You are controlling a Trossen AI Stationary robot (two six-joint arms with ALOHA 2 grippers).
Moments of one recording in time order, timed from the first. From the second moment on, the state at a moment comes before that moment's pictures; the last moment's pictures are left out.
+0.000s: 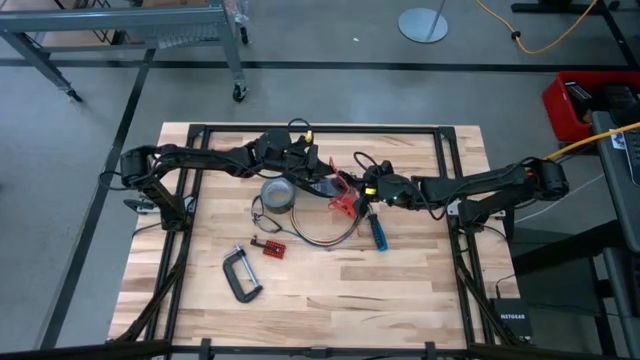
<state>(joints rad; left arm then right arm) 0.31 1.62 1.00 0.40 0.32 -1.37 -0.01 1.29 0.68 0.07 0.45 0.37</state>
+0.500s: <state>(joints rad) 0.24 1.62 1.00 0.41 0.30 -1.36 -0.01 1.40 0.84 0.06 0.61 0.30</state>
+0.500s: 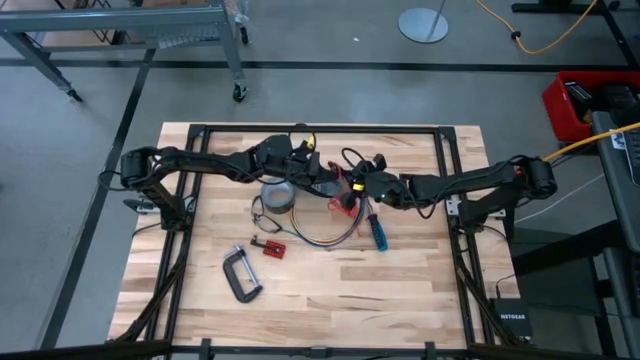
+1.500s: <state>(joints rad) 0.14 1.62 1.00 0.29 0.14 -0.98 -0.04 1.38 1.07 0.05 0.64 0.23</state>
